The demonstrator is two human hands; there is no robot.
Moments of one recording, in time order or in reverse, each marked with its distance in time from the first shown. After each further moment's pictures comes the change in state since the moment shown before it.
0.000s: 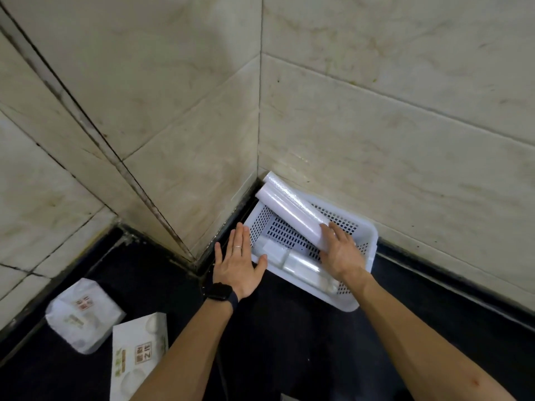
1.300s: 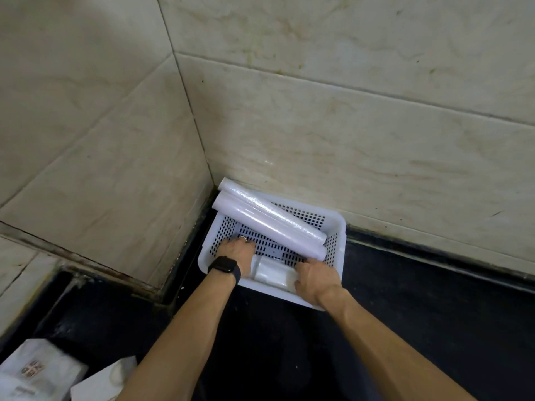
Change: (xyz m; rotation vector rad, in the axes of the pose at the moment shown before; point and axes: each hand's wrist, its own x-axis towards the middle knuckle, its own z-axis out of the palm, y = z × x) left_hand 0.075 0.073 -0.020 0.453 -0.324 0.320; right_hand -0.036 0.001 0.017 -0.173 -0.209 0.033
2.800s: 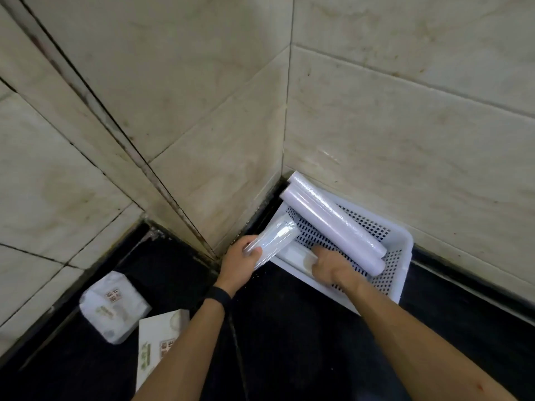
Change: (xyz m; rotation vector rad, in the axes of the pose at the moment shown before) left_hand -0.096 -0.069 0.055 -1.451 0.436 -0.371; right_hand 0.047 -0.071 -0.012 0.254 -0.129 -0.114
